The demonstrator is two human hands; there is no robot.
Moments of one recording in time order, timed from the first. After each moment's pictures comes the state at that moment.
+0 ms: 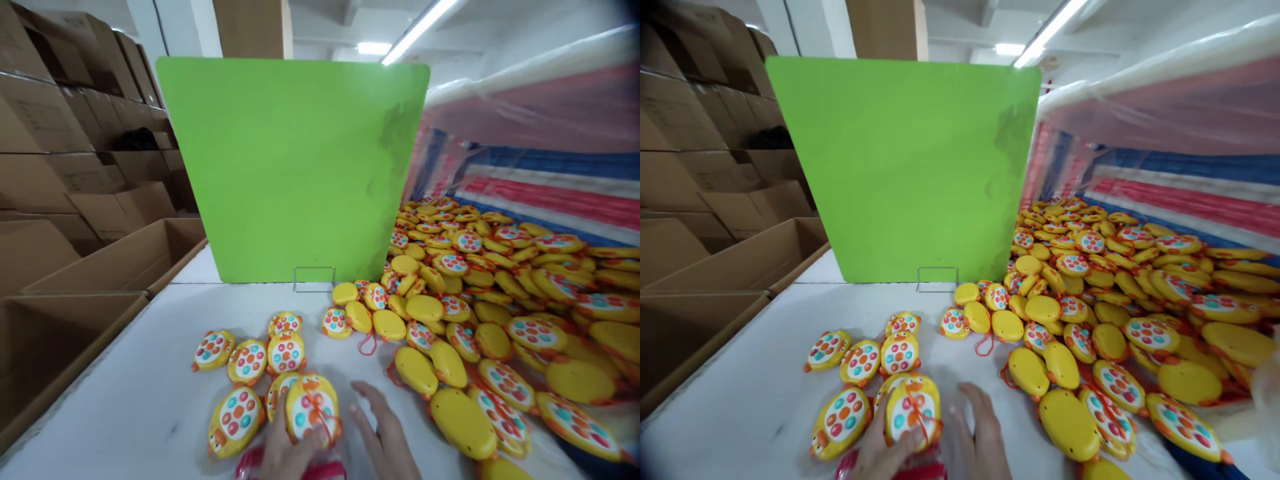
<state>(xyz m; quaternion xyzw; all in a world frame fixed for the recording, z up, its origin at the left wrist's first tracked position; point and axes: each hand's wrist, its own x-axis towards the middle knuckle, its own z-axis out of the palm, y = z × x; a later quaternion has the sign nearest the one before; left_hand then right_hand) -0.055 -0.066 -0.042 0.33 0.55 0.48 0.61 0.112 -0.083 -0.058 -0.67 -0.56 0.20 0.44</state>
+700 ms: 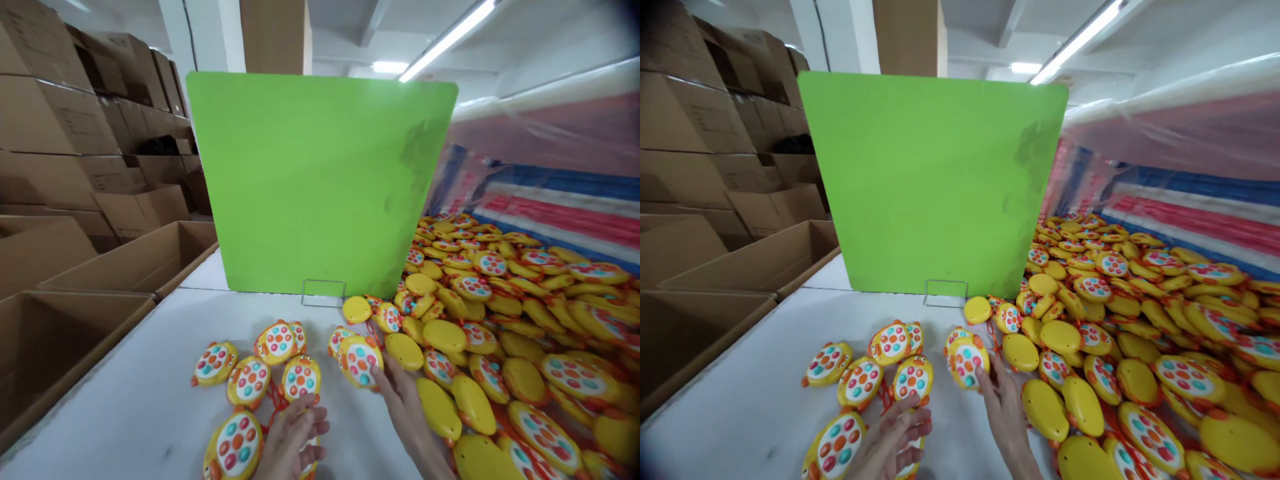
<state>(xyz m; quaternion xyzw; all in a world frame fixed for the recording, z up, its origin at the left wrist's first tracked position) -0.064 -0.029 -0.030 0.21 0.43 0.45 0.75 0.145 -0.009 -0.021 -0.66 -0.54 0.22 0.47</state>
